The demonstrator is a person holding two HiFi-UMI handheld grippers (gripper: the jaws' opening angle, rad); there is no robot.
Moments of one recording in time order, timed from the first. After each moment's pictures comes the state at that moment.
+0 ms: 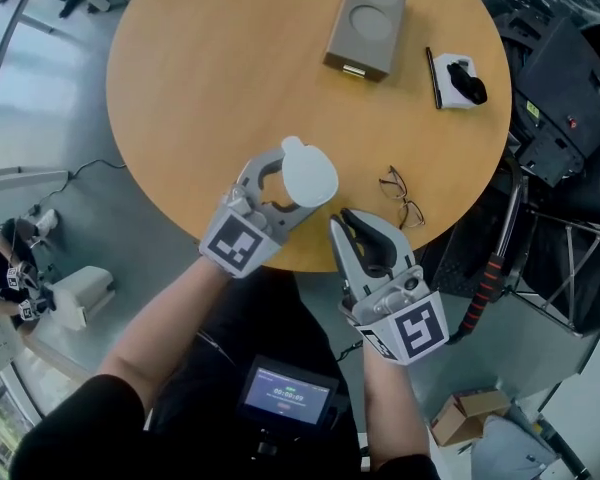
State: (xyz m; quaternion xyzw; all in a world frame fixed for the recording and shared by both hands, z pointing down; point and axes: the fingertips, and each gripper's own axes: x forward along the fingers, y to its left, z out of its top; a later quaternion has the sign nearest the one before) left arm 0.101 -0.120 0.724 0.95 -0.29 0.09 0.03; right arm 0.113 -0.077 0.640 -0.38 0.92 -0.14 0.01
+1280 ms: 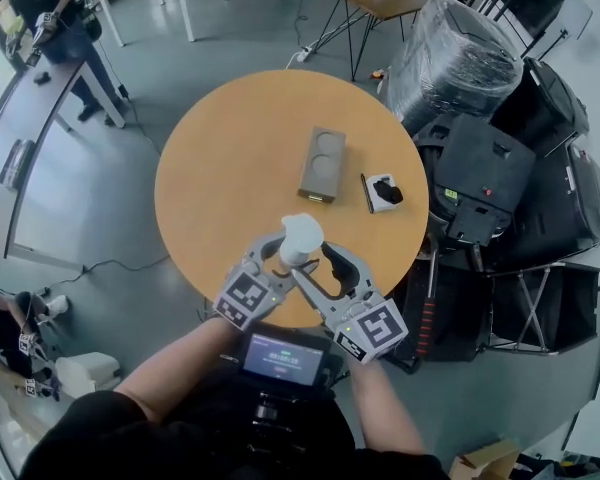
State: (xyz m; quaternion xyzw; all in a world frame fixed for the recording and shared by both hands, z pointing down) left arm 0.088 -0.078 0.458 0.95 -0.28 0.11 0.06; right arm 0.073 -0.056 0.377 -0.36 0.93 -0.09 0.00
